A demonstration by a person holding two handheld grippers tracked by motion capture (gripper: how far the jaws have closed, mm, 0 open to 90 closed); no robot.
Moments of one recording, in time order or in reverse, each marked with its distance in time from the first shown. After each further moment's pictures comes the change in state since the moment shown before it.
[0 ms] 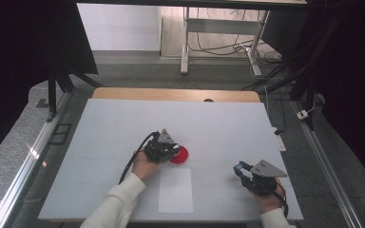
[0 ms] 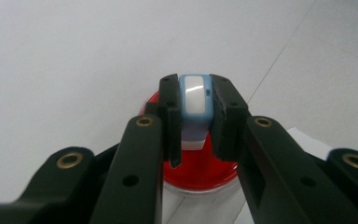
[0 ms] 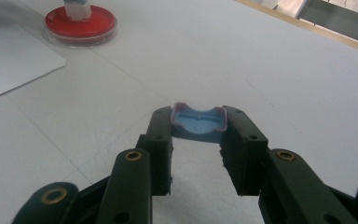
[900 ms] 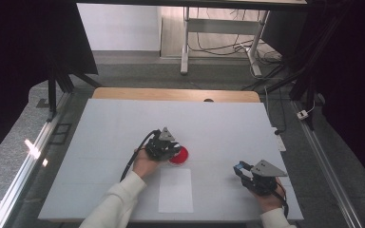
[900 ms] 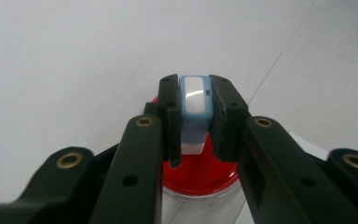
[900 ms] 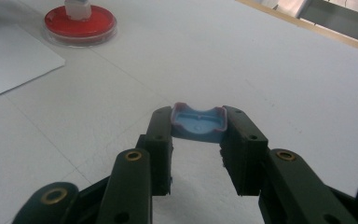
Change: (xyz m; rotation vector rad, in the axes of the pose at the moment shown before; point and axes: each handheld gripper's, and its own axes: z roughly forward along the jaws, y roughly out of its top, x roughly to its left) left arm 0.002 0.007 0.000 0.018 -0.015 -0.005; right arm -0.001 0.000 0.000 0.001 -0.001 -0.001
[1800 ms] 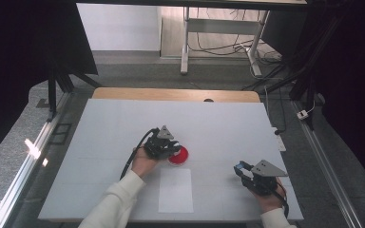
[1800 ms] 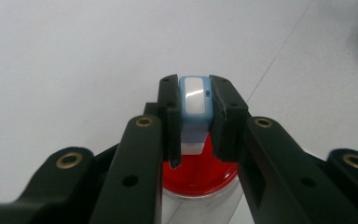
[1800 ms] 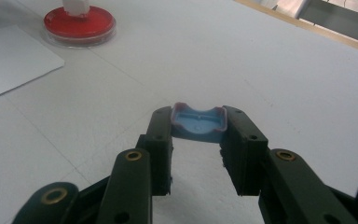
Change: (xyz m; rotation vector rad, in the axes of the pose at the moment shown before) left arm 0.002 0.003 -0.006 -0.015 -0.018 -0.010; right arm -0.001 0.000 -0.001 -0.001 0.000 0.003
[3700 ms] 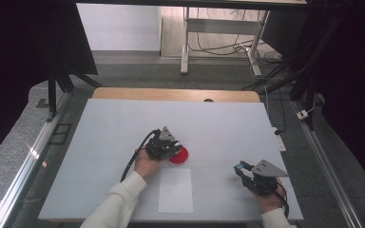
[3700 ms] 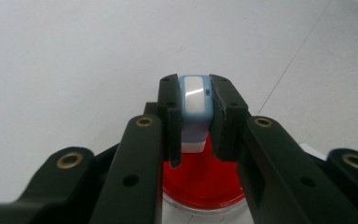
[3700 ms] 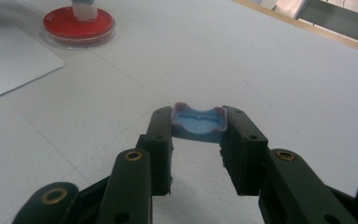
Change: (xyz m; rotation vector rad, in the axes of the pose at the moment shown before) left arm 0.001 -0.005 0.012 -0.021 0.036 0.000; right arm 0.000 0.000 -0.001 -0.001 -0.007 0.003
